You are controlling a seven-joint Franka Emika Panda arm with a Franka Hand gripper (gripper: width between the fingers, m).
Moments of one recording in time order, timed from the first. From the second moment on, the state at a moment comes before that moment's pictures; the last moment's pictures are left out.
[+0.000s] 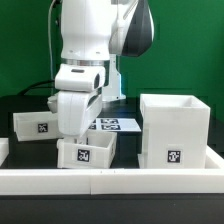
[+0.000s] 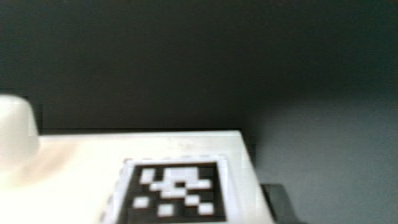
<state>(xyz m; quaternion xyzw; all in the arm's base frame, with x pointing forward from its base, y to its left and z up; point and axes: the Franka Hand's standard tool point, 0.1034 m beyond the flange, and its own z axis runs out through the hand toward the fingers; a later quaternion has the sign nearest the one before) 0.496 -0.065 0.010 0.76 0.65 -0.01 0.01</state>
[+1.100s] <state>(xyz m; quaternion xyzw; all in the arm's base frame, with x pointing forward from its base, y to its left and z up) 0.518 -0.033 0.017 0.76 0.65 -0.01 0.00</state>
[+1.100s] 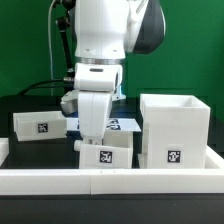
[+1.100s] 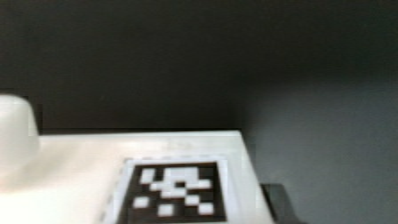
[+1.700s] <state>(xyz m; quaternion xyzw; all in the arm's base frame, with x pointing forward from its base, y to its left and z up) 0.522 -0.027 0.014 0.76 0.65 0.00 0.00</state>
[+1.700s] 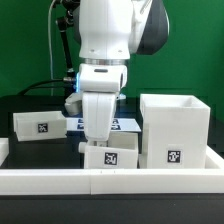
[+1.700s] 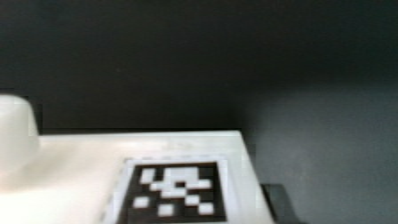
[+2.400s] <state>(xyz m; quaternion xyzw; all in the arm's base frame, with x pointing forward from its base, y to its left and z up) 0.520 -0.016 0.011 0.74 0.67 -0.01 0.00</state>
